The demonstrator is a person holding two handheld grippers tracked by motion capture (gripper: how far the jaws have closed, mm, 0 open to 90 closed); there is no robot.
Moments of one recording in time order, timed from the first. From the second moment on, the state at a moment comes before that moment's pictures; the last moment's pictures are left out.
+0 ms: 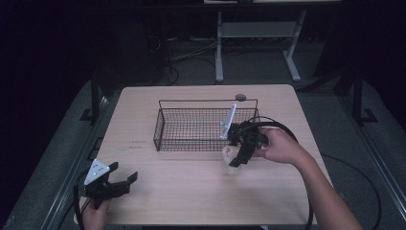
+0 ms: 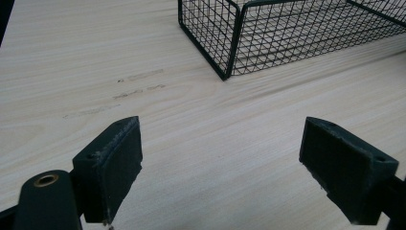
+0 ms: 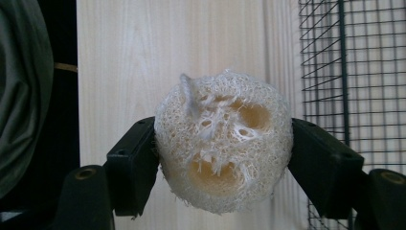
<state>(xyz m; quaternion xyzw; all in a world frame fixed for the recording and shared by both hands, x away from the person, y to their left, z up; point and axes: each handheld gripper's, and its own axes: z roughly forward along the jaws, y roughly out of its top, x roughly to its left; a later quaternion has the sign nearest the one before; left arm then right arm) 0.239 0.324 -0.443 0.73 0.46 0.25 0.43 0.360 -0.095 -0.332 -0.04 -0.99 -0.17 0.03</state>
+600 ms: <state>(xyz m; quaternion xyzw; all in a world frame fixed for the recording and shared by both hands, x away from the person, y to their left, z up) 0.239 0.324 -0.443 0.73 0.46 0.25 0.43 0.387 -0.086 -0.308 -0.05 -0.98 -0.17 0.02</state>
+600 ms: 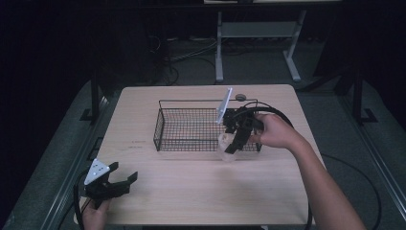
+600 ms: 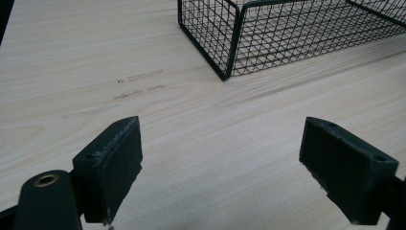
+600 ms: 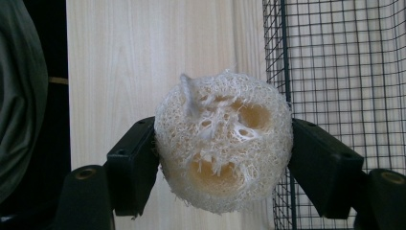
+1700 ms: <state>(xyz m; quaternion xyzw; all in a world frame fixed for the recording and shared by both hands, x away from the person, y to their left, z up) 0.240 0.323 -0.442 0.73 0.46 0.25 0.43 0.461 -0.078 -0.284 -0.09 -0.99 -0.13 -0.01</state>
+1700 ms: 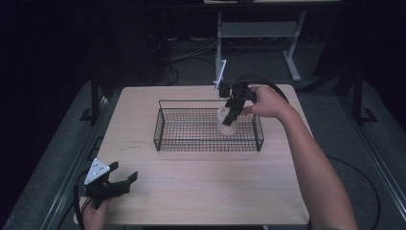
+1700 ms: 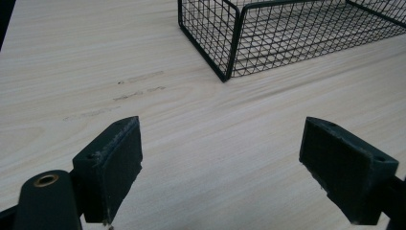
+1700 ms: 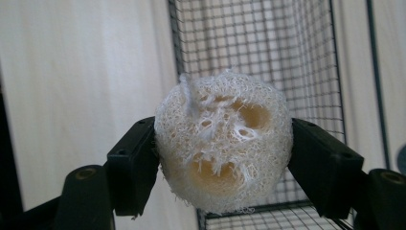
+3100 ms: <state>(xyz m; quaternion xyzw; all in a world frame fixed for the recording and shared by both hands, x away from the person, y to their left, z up) 0.241 0.326 -0.442 0.73 0.46 0.25 0.43 0.503 -0.063 -0.365 -0.11 -0.99 -0.12 0.03</state>
